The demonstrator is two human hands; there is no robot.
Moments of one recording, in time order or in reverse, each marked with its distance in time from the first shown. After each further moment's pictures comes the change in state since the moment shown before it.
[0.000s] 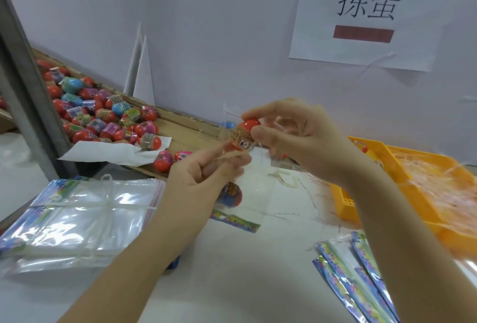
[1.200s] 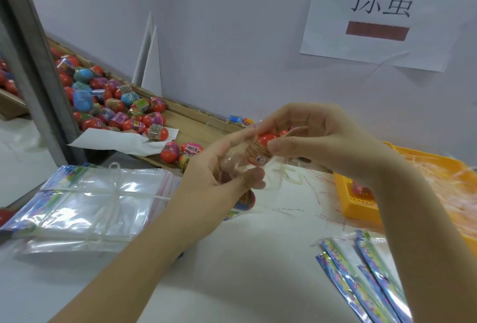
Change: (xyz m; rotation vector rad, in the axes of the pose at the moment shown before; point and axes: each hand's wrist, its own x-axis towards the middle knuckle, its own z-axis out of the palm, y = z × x) left_hand -0.007 0.004 0.005 0.070 -0.113 0.058; right_hand -0.008 -0.008 -0.010 0.116 -0.181 0.109
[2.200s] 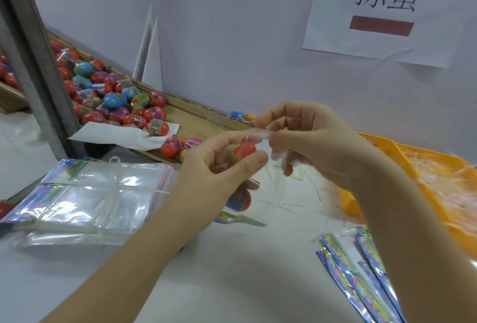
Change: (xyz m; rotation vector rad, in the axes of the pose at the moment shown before) left_hand -0.001 0.004 0.001 -0.007 0.073 -0.038; right_hand 0.010 0.012 0.015 0.278 0.084 0.126
